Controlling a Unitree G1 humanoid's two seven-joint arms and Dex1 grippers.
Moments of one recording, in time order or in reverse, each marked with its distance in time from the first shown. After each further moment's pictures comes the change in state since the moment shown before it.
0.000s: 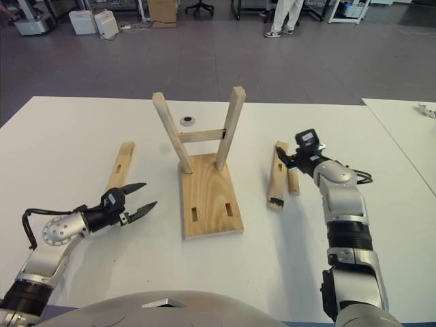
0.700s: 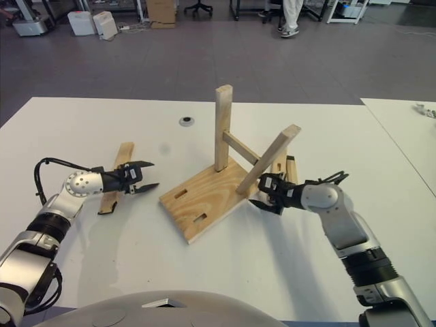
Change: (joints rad) left arm -0.589 0.038 -0.204 0.722 0.336 -0.366 -0.117; right arm 0.216 -0.216 0.387 -0.306 -0.169 -0.210 0.395
